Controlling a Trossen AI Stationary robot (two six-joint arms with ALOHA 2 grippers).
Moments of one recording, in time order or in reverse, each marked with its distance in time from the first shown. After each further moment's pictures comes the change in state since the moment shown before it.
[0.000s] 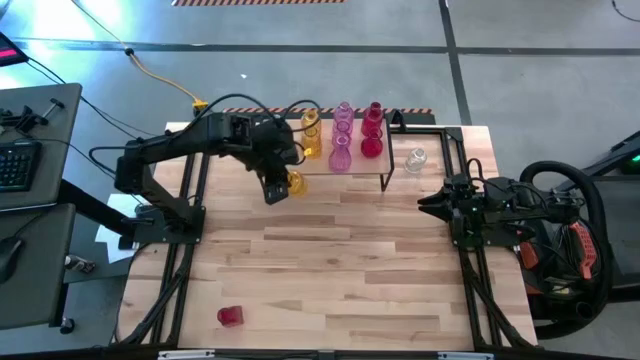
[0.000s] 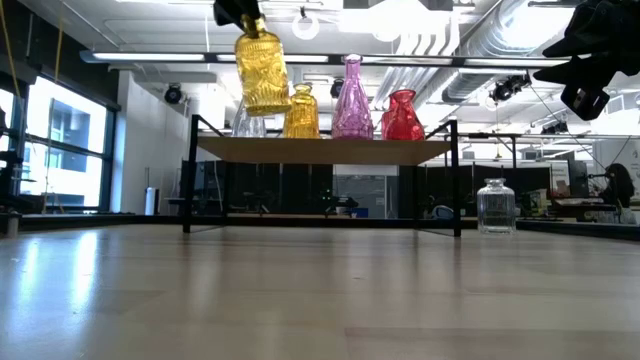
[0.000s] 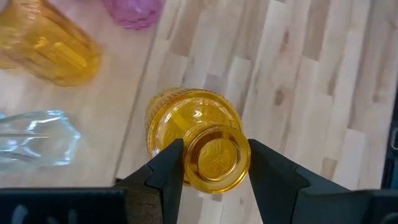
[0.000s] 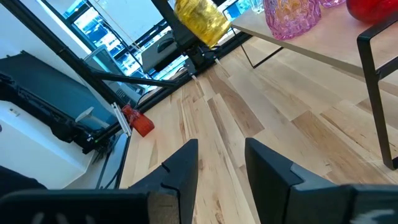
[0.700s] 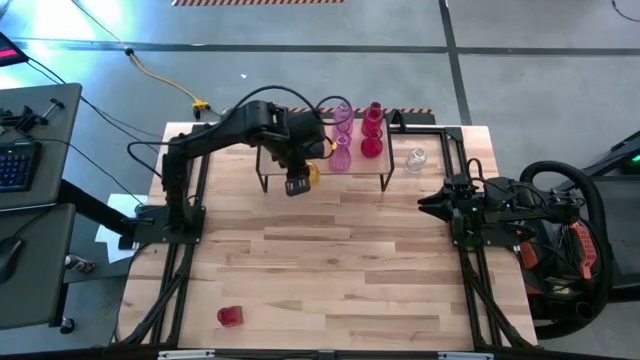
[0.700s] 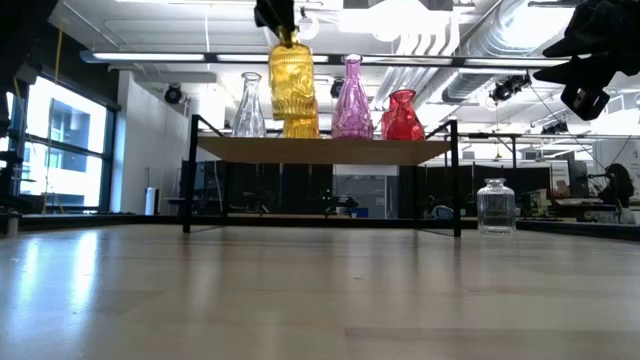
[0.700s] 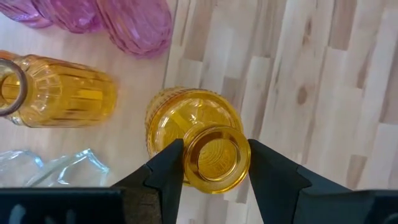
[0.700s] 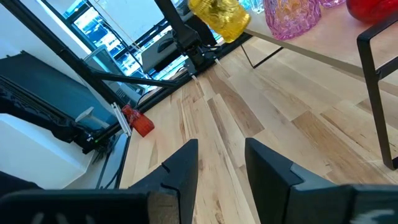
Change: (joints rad) left arm 0.026 0.346 0.472 -0.253 -0.042 0.123; right arm 0.000 0.000 0.000 0.000 0.000 0.000
